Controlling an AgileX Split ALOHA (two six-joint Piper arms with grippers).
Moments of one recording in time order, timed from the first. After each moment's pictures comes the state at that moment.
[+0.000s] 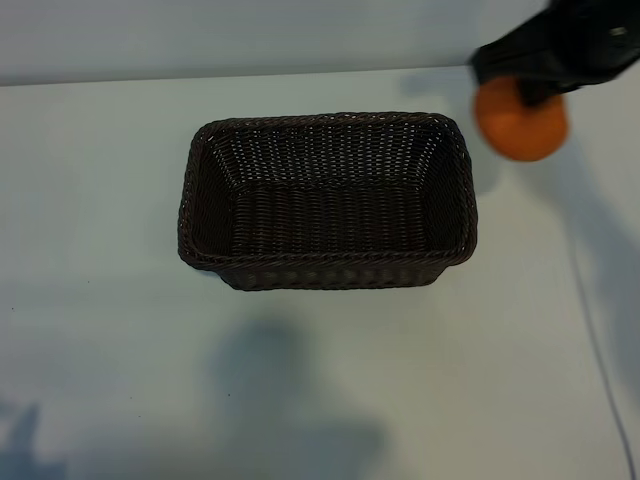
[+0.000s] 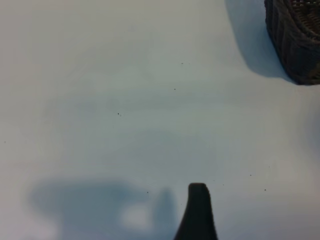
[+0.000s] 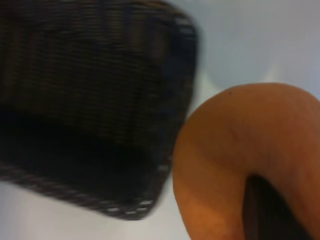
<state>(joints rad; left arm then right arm) -0.01 -0.01 -0.50 -0.06 1.09 0.07 0.31 1.60 -1.52 0.02 1.10 0.09</state>
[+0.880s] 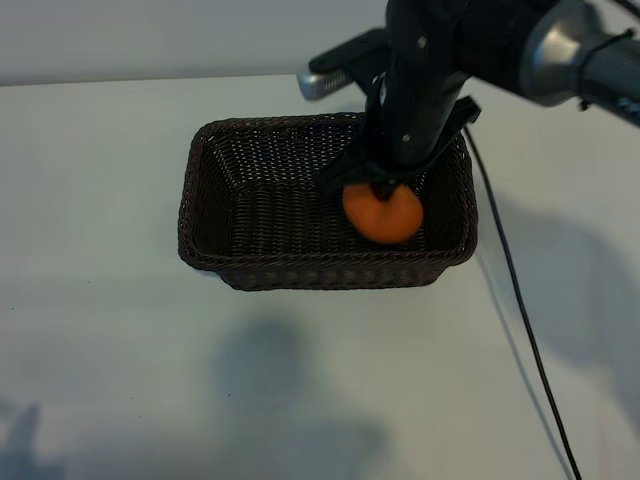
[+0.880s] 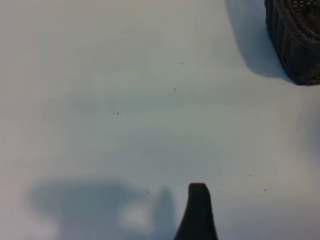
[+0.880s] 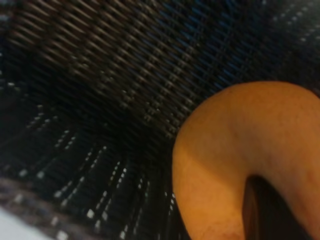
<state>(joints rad) -0.01 -0.01 -0.50 -0.06 1.09 0.07 0.50 2.02 -1.64 0.02 1.01 0.09</state>
